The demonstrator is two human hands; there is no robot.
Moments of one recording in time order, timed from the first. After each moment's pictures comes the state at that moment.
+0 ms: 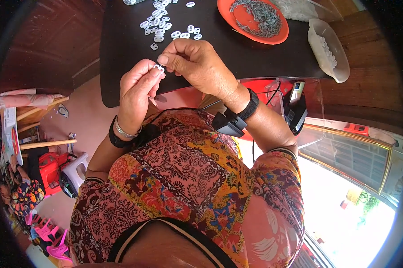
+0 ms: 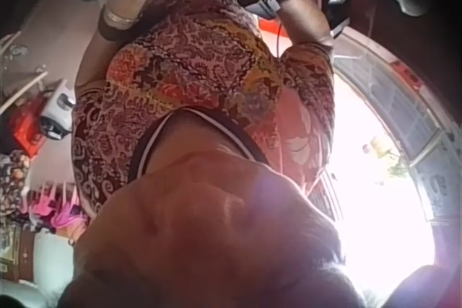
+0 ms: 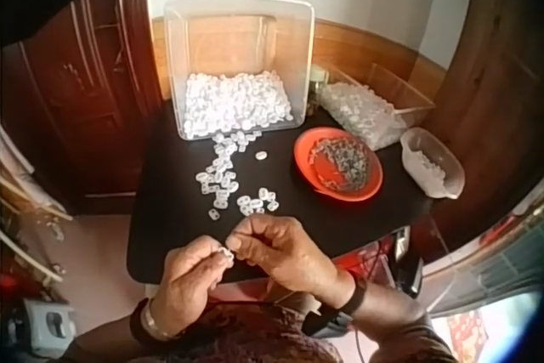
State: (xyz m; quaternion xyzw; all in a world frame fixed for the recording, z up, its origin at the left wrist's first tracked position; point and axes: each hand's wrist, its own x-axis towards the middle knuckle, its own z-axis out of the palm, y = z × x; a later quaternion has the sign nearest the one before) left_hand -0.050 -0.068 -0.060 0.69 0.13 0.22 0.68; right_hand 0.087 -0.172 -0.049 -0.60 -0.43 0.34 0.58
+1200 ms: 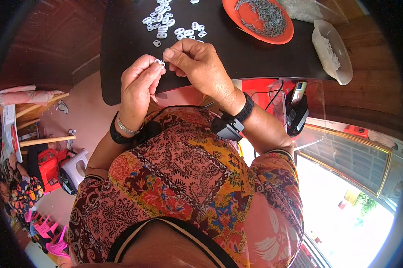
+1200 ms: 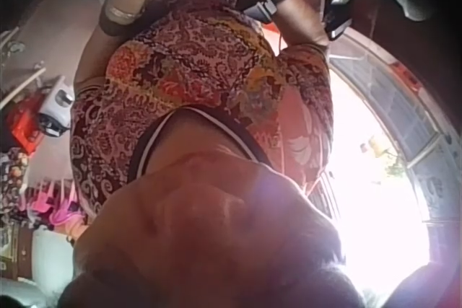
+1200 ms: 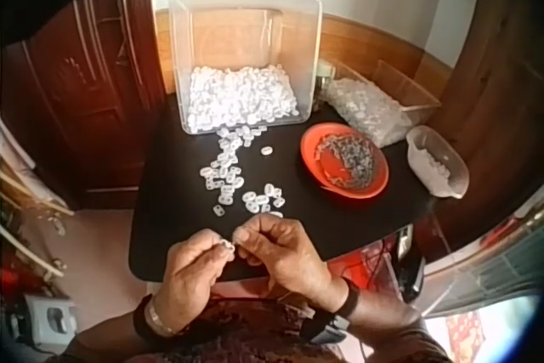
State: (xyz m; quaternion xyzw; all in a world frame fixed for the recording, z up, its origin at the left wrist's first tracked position) left_hand -0.050 -0.061 -0.065 0.65 0.16 0.22 0.71; right_hand 0.075 -0.166 -0.062 -0.62 -0.34 0.34 0.62
